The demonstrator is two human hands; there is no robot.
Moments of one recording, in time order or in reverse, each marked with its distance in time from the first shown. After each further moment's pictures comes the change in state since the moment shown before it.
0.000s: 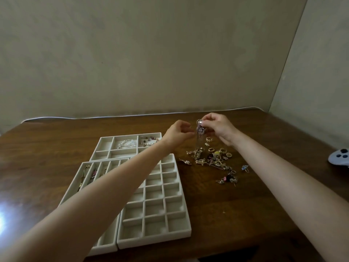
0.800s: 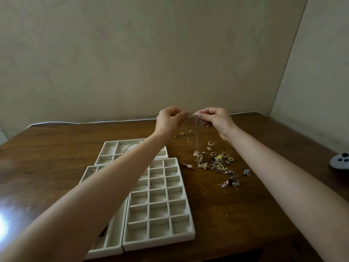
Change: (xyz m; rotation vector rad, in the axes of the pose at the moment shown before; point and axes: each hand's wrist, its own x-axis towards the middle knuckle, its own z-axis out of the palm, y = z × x) left_hand 0.008 0.033 -0.030 -0.143 0.293 0.113; right_hand 0.007 -0.028 0.012 -0.015 0.115 -0.155
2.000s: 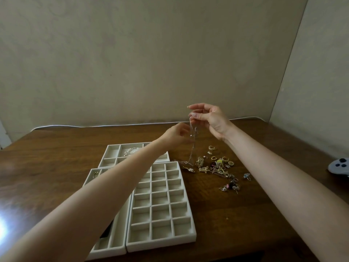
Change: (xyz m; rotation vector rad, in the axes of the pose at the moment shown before) left_hand -0.008 -0.009 -0.004 0.430 -0.384 -0.065; right_hand 0.000 -0.026 0.014 0.310 -0.144 -0.016
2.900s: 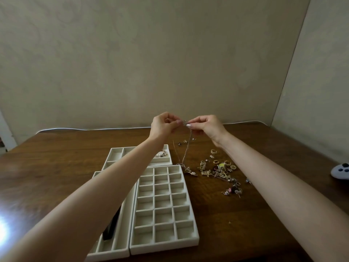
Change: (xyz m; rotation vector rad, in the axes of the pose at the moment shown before) left_hand -0.009 0.007 -0.030 -0.502 0.398 0.039; right_hand -0.003 0.009 0.013 -0.344 0.051 0.062
